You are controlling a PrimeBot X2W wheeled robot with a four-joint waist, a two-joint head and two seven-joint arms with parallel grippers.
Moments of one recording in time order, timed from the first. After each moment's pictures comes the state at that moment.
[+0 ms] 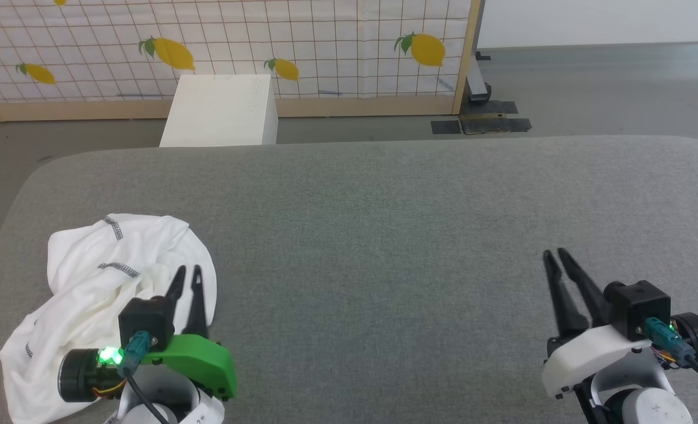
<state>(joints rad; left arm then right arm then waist) -0.01 0.06 -0.01 0.00 -0.01 0.00 0.00 -0.02 -0.05 0.00 0.01 0.01 0.13 0.00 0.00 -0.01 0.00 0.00</state>
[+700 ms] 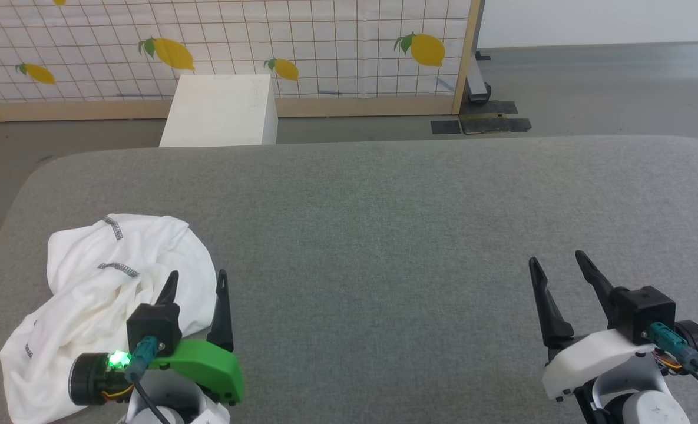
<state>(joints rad) -0.01 0.06 -0.03 0.04 -0.04 0.00 -0.04 -0.02 -0.05 -0.01 0.05 0.05 0.13 -0.04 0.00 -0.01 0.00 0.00</state>
